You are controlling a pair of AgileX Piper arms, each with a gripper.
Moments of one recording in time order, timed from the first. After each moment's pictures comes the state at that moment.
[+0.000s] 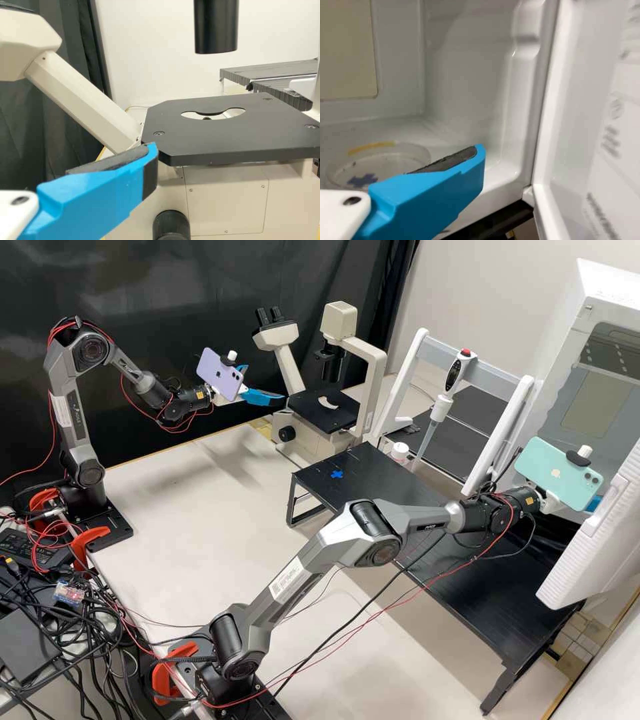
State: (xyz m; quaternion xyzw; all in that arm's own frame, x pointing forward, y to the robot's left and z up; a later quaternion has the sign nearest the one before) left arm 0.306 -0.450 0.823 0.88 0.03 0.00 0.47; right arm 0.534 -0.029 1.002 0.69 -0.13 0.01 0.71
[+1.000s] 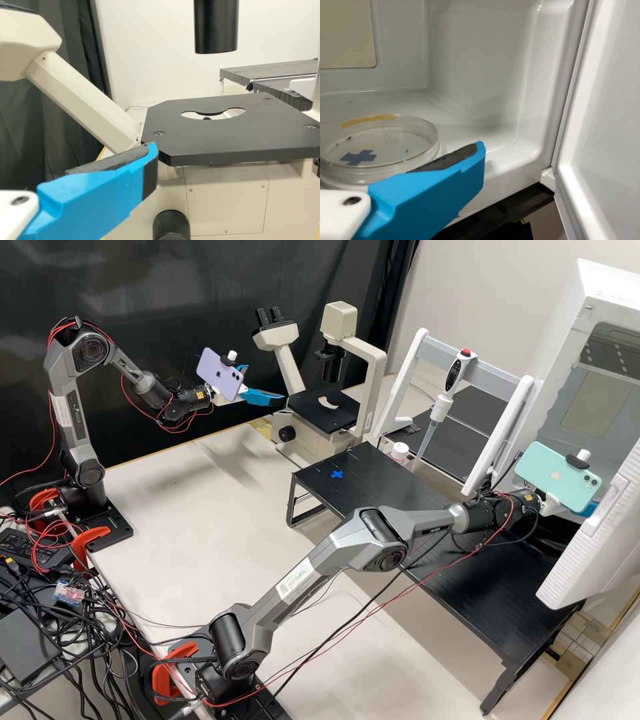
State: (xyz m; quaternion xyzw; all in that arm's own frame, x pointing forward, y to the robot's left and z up) left arm 0.306 -0.450 0.823 0.88 0.03 0.00 0.47; right arm 0.554 -0.035 0.988 0.69 -0.12 -0.02 0.71
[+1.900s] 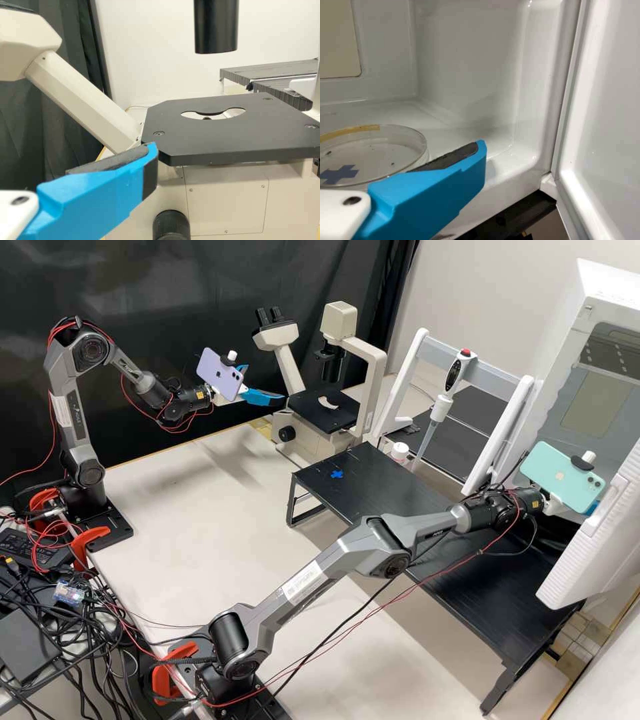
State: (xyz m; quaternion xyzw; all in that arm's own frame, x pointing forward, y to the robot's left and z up) left arm 0.306 -0.450 0.823 0.88 0.03 0.00 0.47; right arm 0.573 -0.040 0.985 0.71 -0.14 -0.02 0.69
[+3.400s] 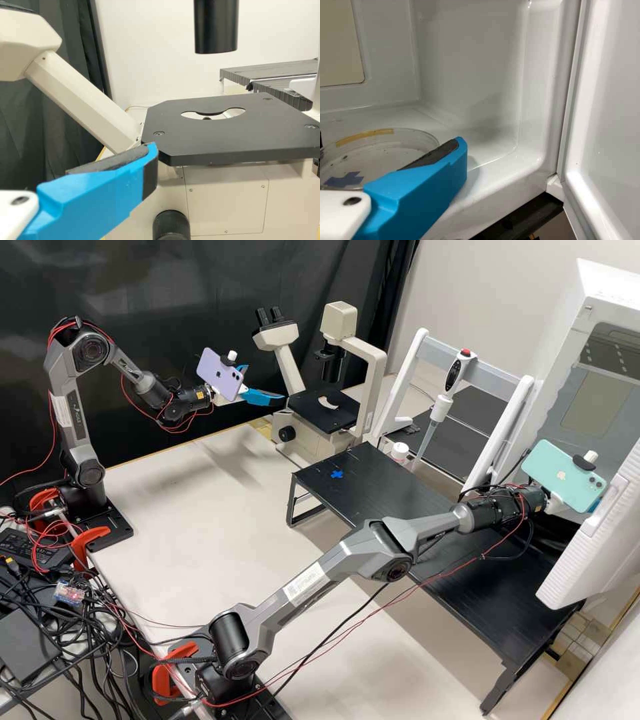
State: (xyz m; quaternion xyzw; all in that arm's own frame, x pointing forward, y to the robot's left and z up) left arm 0.306 -0.450 0.823 0.88 0.03 0.00 0.47; right arm 0.573 -0.036 0.988 0.72 -0.11 -0.04 0.68
